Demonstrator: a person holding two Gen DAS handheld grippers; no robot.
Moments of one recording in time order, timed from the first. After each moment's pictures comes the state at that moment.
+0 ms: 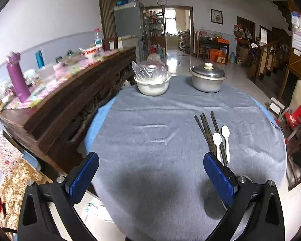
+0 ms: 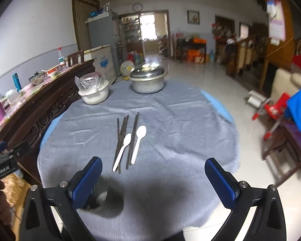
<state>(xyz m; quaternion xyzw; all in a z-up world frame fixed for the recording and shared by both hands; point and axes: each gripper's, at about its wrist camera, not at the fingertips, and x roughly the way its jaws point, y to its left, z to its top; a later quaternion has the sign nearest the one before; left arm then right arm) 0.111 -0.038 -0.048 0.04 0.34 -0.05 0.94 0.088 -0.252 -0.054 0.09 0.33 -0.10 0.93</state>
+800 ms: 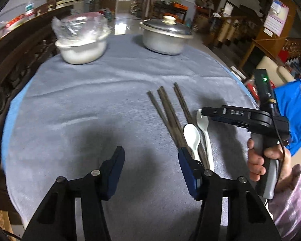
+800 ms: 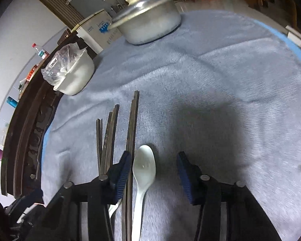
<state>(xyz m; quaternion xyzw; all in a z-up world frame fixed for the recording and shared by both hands) 0.261 -0.117 -0.148 0.03 0.47 -0.24 0.85 0.347 -0.329 -0.218 0.26 0.48 0.01 0.84</state>
